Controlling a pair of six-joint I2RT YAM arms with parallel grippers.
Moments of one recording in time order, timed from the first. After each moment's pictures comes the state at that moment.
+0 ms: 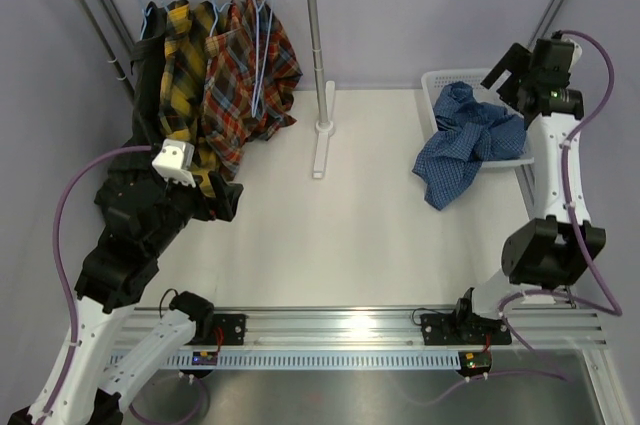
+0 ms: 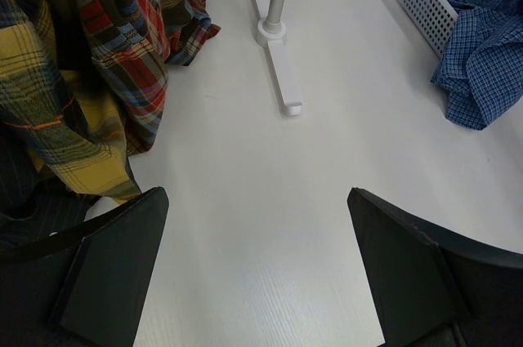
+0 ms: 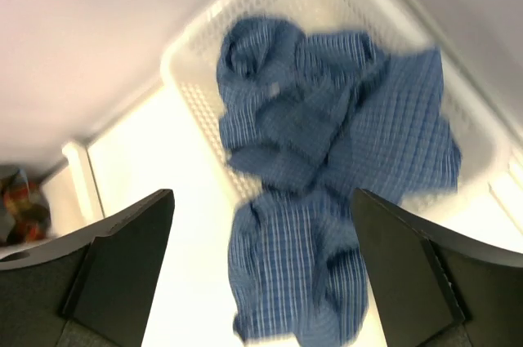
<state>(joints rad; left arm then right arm) -0.42 0.60 1.04 -0.71 -0.03 -0.19 -0.19 1.65 1.81 -0.69 0.08 0.46</state>
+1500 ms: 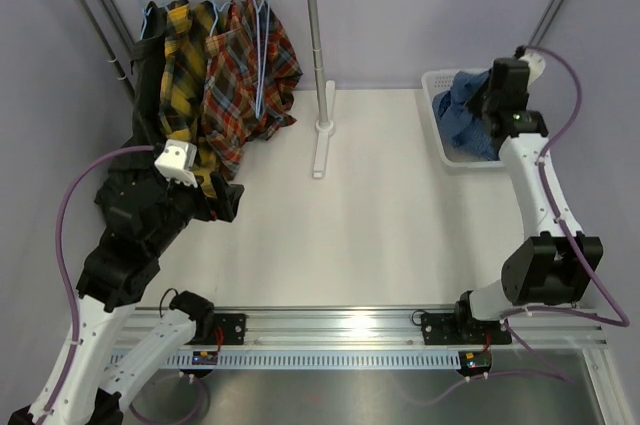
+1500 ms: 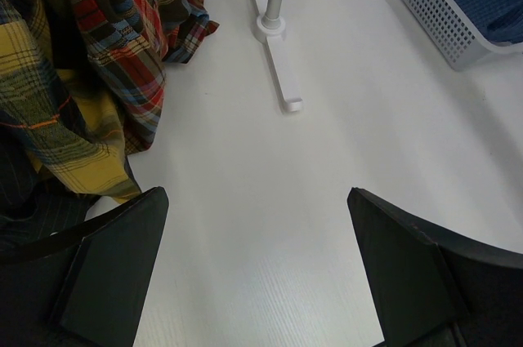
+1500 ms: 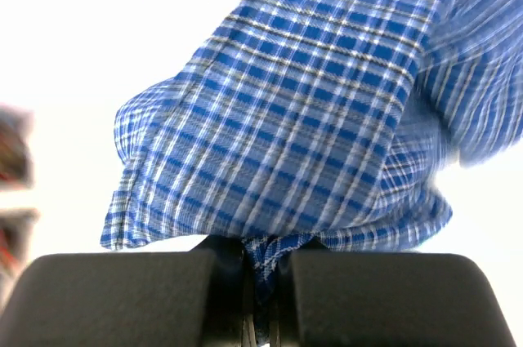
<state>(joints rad) -0.42 0.60 1.04 -0.71 -0.03 -0.18 0.02 1.45 1.37 -0.44 0.23 0.52</state>
